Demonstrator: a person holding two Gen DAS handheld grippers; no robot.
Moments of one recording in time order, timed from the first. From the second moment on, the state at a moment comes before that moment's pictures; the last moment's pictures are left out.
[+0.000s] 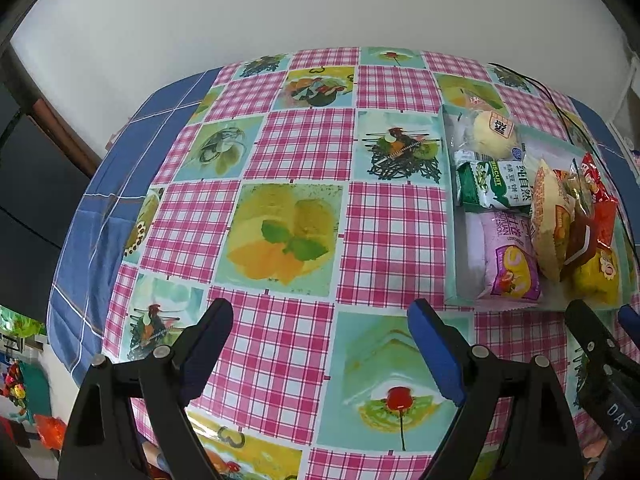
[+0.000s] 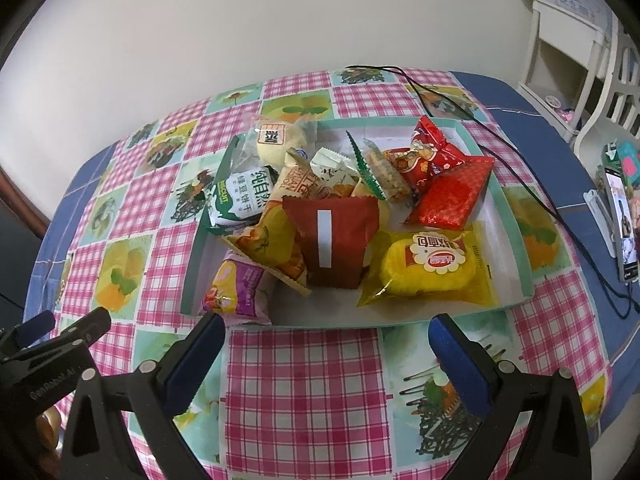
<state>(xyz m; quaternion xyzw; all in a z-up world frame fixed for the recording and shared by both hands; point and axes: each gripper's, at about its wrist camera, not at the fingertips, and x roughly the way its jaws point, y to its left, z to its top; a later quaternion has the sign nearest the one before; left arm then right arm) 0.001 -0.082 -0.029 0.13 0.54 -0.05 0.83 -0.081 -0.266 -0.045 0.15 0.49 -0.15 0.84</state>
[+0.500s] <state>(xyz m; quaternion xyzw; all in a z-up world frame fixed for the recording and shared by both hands) 0.004 -0.078 -0.032 0.12 0.55 -0.04 0.83 -0.078 -0.262 -0.047 0.14 0.50 -0.15 0.84</state>
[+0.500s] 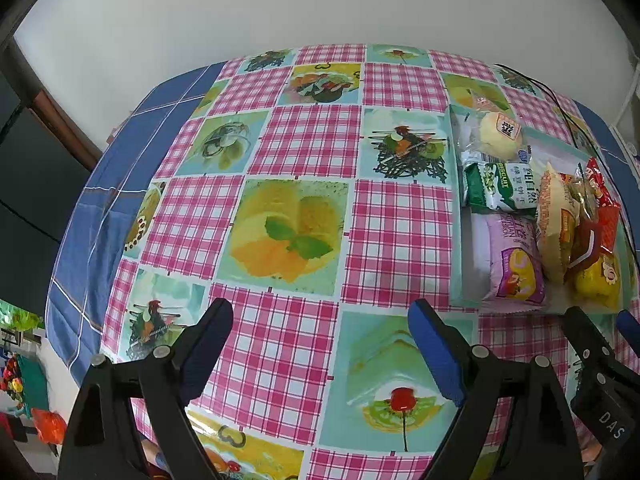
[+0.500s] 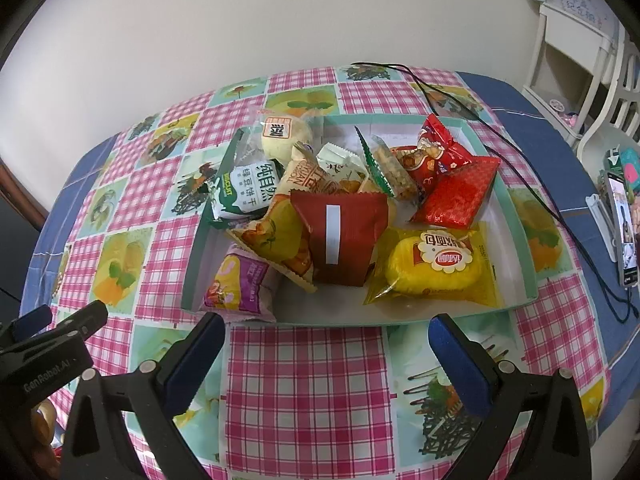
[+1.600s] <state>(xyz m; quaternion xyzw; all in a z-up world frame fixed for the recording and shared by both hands) 0.000 -0.083 -0.027 0.13 0.53 -0.05 0.84 -0.076 -0.260 -0.049 0.14 0.51 -0.15 0.84</state>
